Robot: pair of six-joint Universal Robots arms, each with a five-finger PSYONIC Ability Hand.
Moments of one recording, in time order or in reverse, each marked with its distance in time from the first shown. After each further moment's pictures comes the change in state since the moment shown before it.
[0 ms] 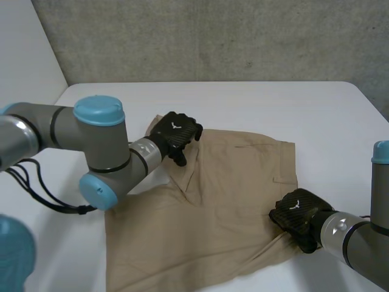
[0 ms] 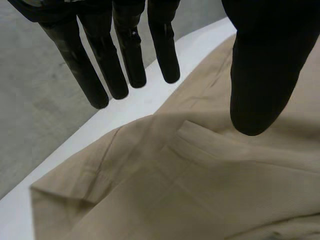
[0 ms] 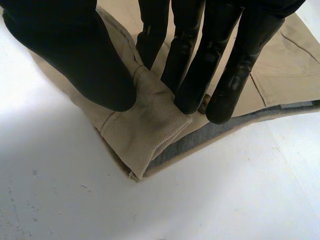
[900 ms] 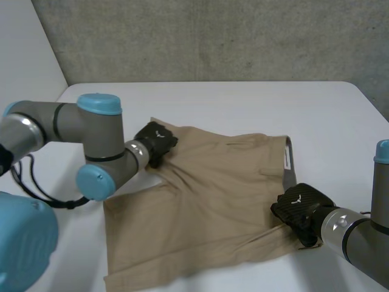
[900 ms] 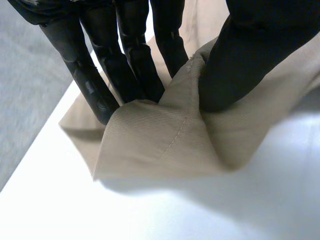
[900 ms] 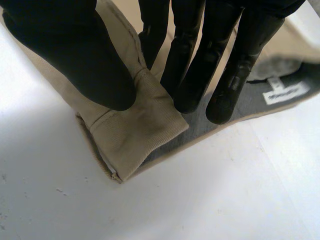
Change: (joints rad) left arm 0.054 -0.113 0.166 -0.234 -0.153 0.295; right arm -0.010 0.001 0.002 -0.045 0.003 0.005; left_hand 0.506 0.592 0.580 0.590 0.542; right_hand 0.000 0.000 0.000 0.000 0.003
